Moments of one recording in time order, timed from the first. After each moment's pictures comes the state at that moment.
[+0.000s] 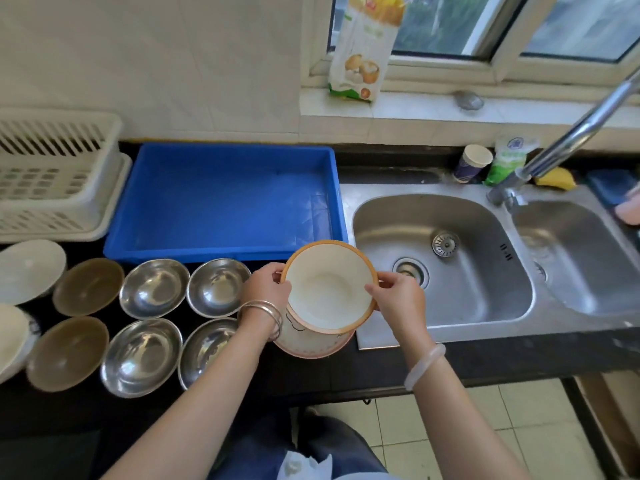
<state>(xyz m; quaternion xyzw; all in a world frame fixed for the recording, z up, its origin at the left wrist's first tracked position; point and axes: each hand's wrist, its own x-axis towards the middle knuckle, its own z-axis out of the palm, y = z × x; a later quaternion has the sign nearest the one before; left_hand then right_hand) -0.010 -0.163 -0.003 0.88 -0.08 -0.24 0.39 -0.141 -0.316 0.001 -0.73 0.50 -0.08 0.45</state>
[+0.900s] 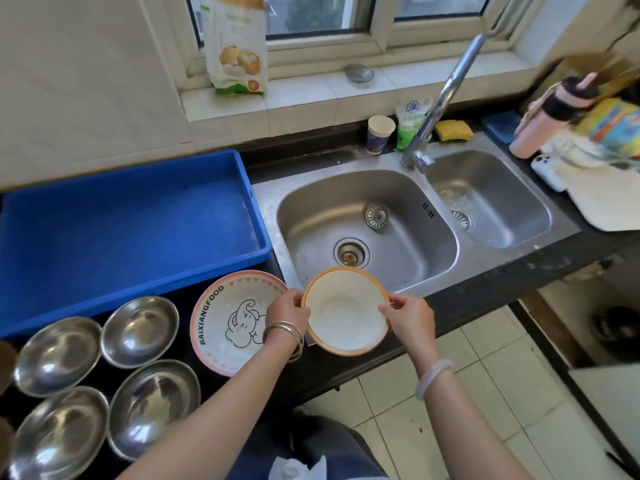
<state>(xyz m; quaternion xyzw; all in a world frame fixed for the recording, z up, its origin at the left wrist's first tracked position) -0.099 -0.257 -0.034 0.84 -0.19 -0.37 0.34 -0.262 -0.366 -0.036 -0.65 0.64 -0.10 0.40</state>
